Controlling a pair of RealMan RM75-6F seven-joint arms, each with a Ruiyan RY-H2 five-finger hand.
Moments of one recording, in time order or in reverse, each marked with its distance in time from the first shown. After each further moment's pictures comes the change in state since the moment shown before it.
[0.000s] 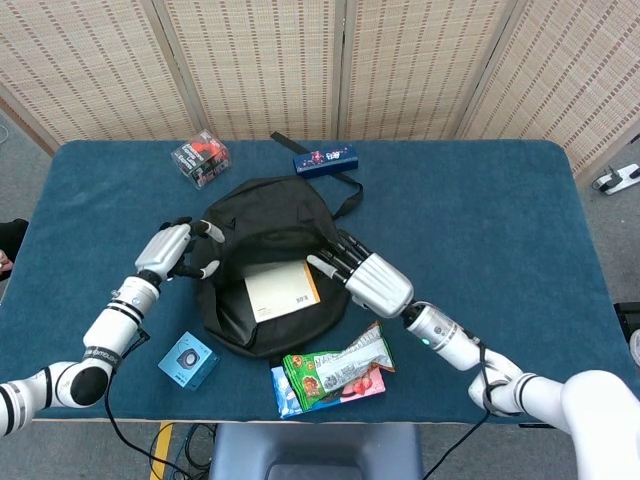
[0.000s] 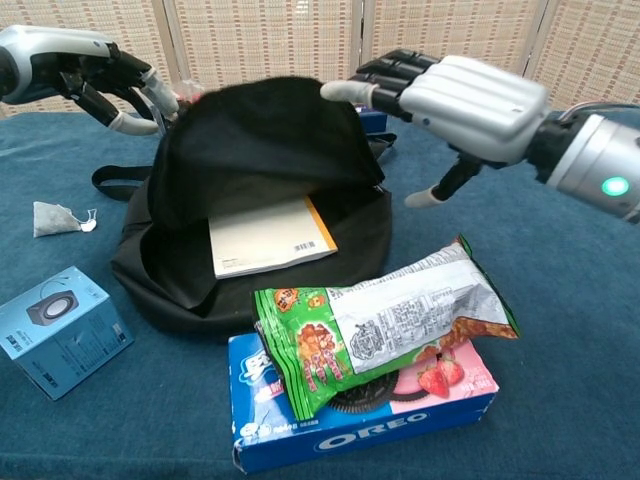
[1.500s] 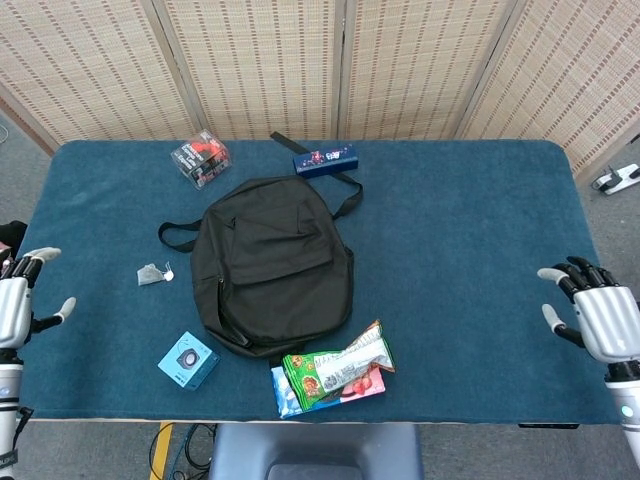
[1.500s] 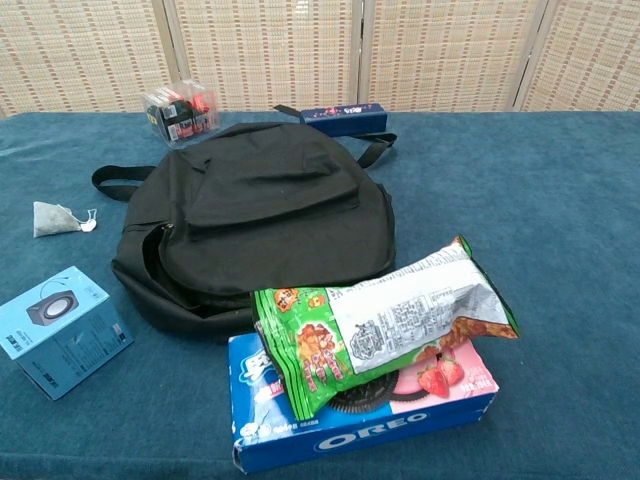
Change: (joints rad) left arm 0.509 0.108 0.161 -0.039 0.322 0.678 0.107; right arm -0.578 0.578 -0.033 -0.493 0.246 0.226 0.103
